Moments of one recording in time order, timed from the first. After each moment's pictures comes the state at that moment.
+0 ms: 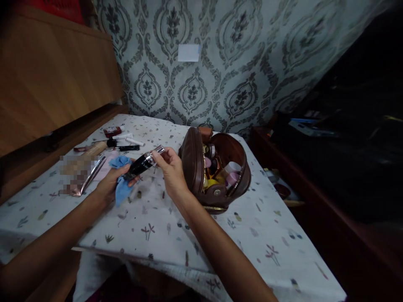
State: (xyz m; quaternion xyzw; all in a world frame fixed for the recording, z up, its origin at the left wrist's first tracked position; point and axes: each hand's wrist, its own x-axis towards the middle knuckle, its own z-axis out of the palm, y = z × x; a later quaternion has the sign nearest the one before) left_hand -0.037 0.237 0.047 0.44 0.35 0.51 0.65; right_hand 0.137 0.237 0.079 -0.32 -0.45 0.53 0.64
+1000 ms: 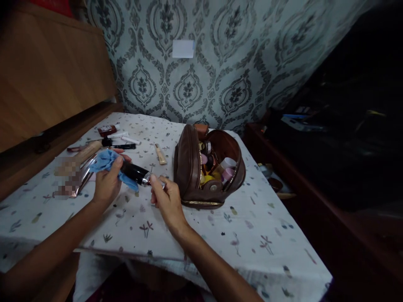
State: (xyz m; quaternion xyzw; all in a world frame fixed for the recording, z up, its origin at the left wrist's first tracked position) left_hand -0.020 0.225 0.055 0.46 0.40 0.68 0.41; right_hand 0.141 0.169 0.049 -0.48 -0.50 0.49 0.52
